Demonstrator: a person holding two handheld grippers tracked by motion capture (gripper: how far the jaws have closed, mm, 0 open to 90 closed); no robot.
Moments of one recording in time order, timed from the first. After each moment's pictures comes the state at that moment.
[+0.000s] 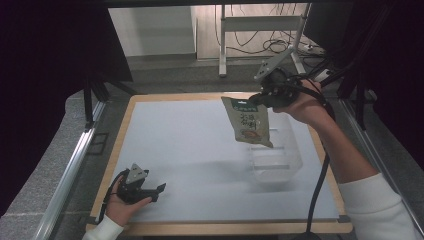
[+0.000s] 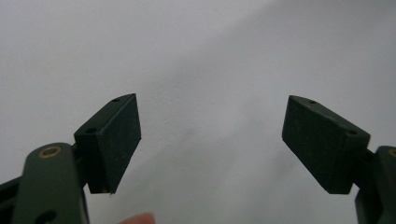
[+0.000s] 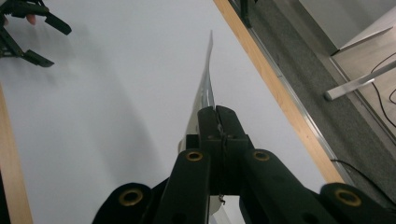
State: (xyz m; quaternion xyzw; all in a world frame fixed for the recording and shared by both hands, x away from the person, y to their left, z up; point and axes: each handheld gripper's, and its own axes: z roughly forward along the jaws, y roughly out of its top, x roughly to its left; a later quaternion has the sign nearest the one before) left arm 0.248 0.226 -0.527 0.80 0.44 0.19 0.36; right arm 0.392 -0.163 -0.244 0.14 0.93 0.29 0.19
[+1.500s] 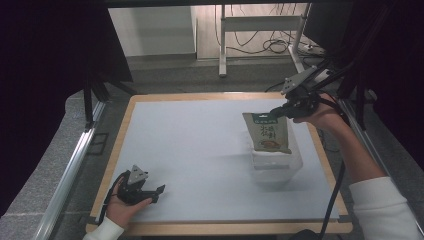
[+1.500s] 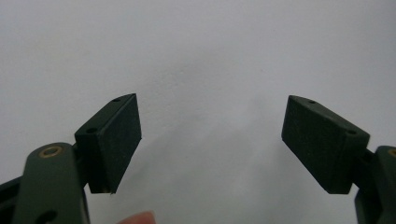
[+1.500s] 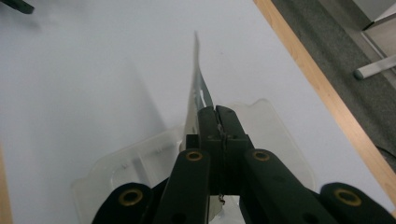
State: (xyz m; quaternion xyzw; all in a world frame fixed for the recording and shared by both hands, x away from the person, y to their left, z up) left arm 0.247 0.225 -0.534 0.80 0.46 0.19 0.35; right arm 0.435 -0.236 -0.314 0.15 0.94 0.29 0.13
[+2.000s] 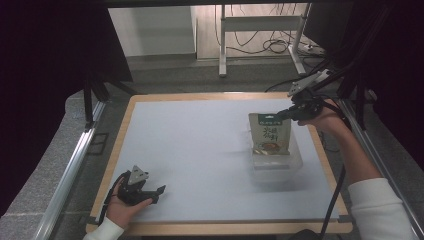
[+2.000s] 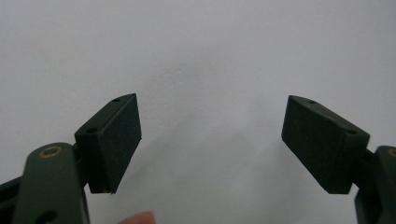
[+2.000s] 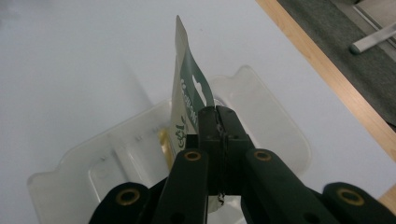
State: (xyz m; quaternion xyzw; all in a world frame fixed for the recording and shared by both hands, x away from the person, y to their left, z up) left arm 0.246 0.224 -0.534 0.80 0.45 0.19 0.35; right arm 0.451 -0.262 -0.340 0.20 0.93 0.29 0.13
